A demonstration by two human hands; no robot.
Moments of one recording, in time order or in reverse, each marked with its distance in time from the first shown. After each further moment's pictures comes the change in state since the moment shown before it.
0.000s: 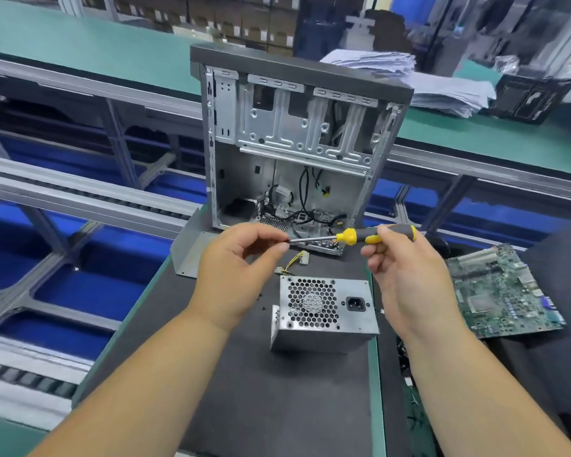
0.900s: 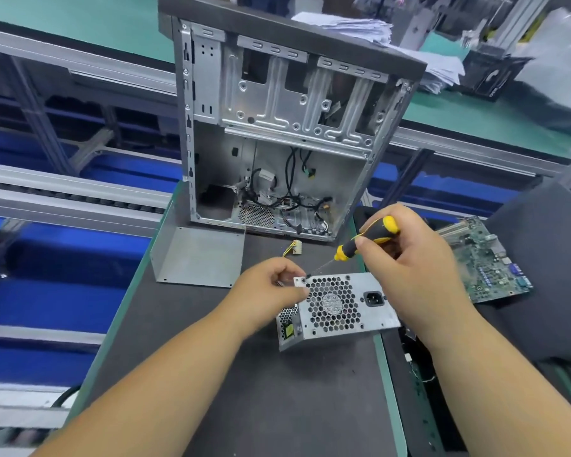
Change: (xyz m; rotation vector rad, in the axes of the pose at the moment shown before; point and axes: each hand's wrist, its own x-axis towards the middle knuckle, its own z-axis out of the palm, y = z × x) left_hand 0.010 -0.082 0.003 -0.081 -0.559 -0.595; right_hand -0.012 0.003 0.040 -0.950 -0.111 -0.392
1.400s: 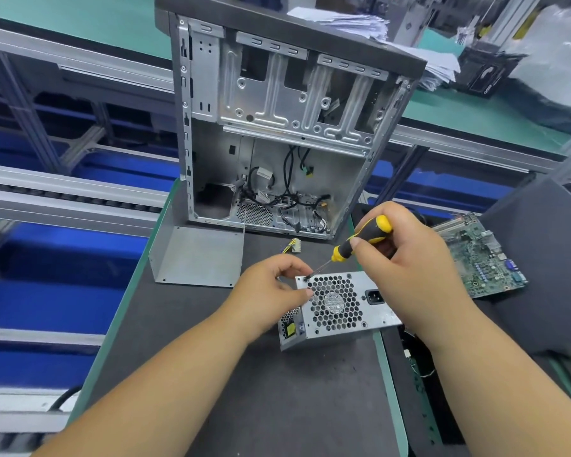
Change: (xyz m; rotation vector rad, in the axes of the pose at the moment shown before) left_hand 0.001 -0.003 0.000 0.028 0.012 0.091; right_hand 0.000 -0.013 0.002 -0.041 -0.045 0.010
